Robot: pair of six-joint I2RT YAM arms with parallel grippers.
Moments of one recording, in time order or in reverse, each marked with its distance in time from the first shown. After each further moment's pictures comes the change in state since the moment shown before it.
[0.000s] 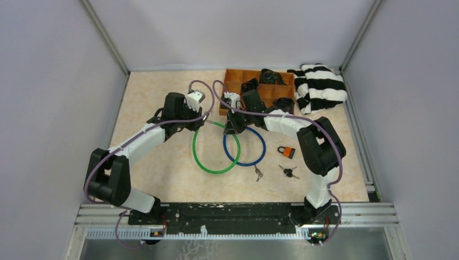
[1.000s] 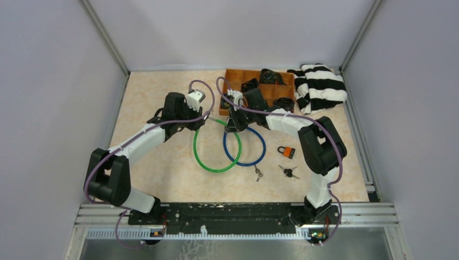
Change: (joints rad) left arm -0.003 0.000 -0.003 0.021 0.011 -0.003; right arm -0.028 0.000 -0.006 0.018 -0.011 0.033
